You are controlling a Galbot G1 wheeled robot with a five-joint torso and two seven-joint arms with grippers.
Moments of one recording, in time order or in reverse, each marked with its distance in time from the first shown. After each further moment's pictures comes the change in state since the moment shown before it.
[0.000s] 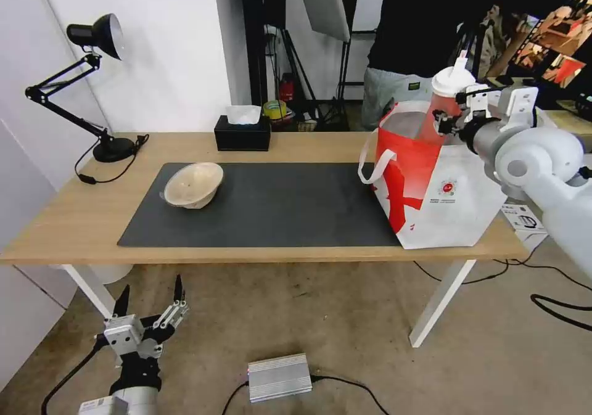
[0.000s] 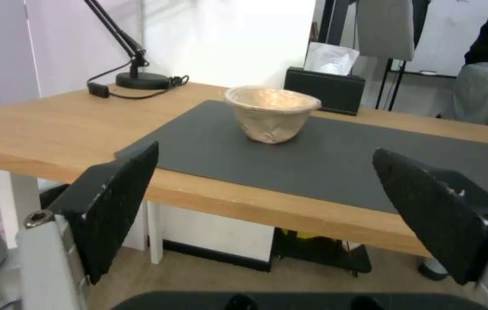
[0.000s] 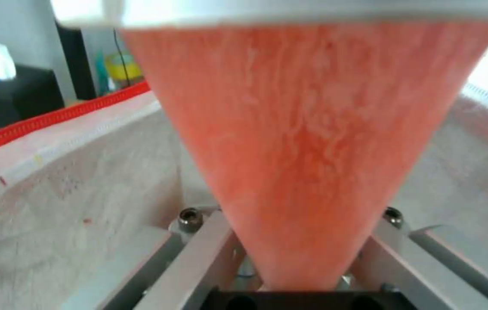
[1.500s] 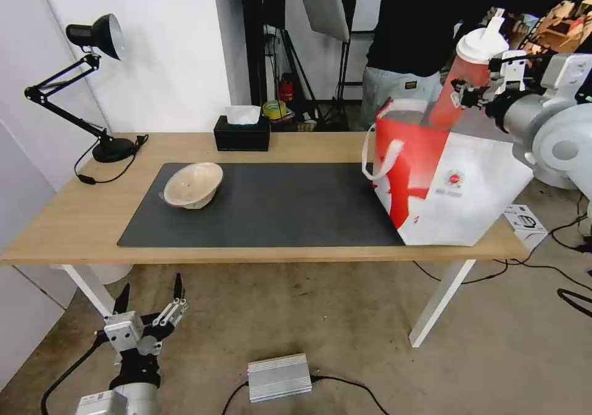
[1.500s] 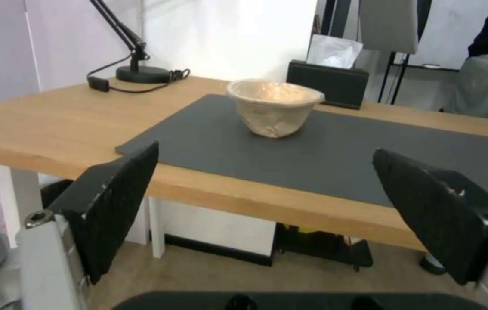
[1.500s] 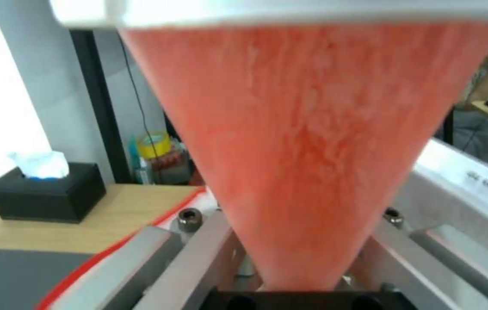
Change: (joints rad) left arm -0.013 0.023 0.002 0.004 -0.015 0.028 -0.021; right arm 0.021 -0.037 0.061 0.038 0.148 0.154 0.026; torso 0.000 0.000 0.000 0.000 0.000
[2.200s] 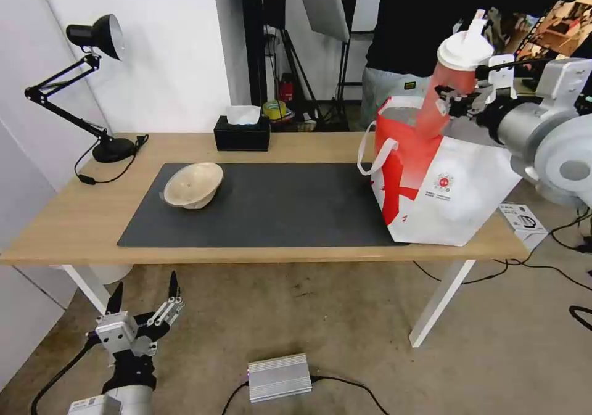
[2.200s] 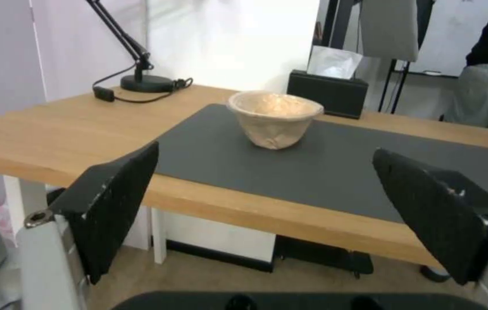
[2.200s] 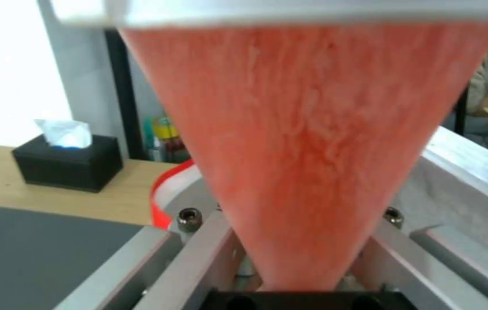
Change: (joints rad) left arm 0.028 -0.012 -0.006 -0.048 0.008 0.006 -0.001; right arm -0.072 -0.068 0.031 0.135 0.019 -0.029 0.022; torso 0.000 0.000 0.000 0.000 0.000
